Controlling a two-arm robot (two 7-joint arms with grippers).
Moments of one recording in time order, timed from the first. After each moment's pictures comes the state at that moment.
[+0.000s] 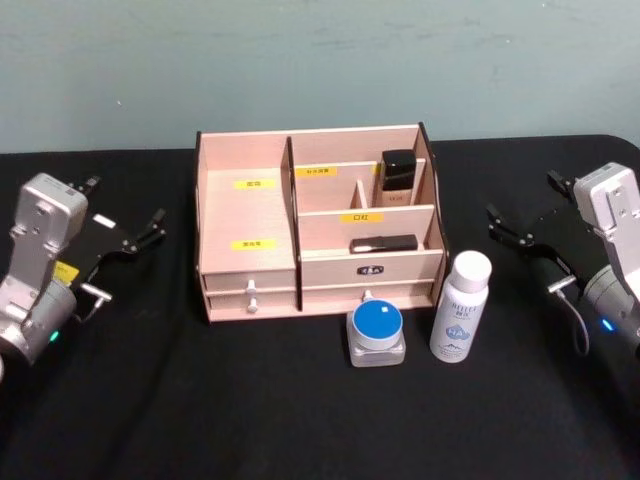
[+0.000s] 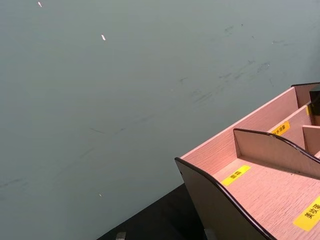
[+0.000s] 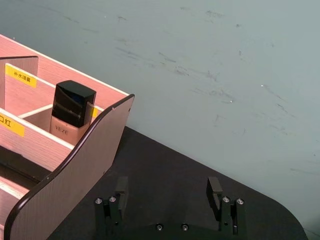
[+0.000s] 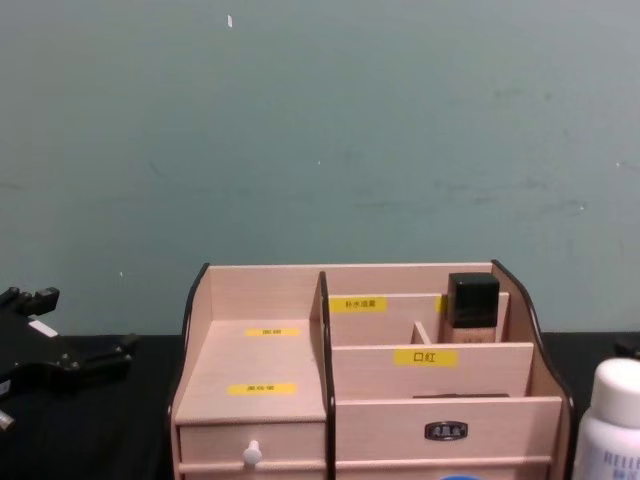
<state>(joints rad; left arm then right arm) -0.20 0.60 0.45 -1.41 -0.25 -0.12 0.03 0.20 0.60 -0.45 -1.41 0.25 -0.12 -0.03</state>
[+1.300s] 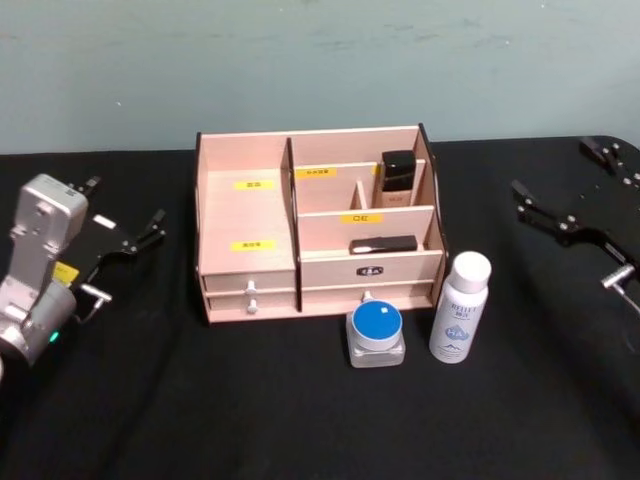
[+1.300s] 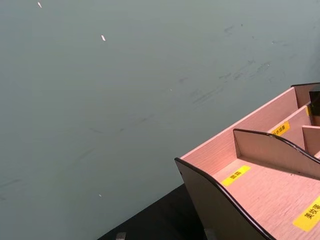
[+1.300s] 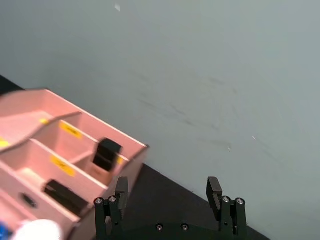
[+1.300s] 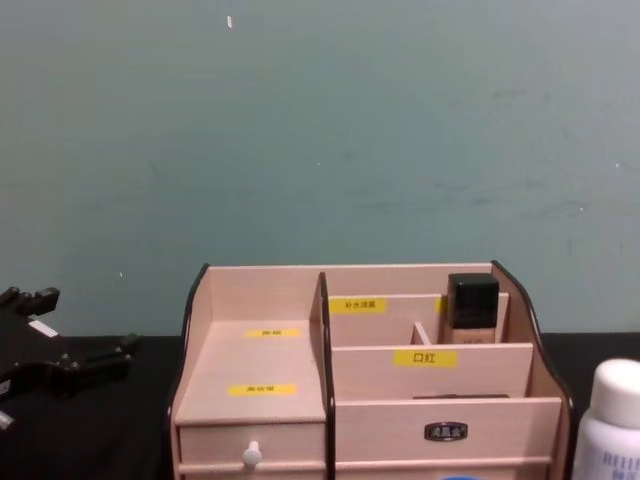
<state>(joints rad) -0.20 0.60 0.45 -1.41 -0.25 -0.12 0.03 -0.02 0.77 -0.27 -1.79 0.34 -0.07 0.05</state>
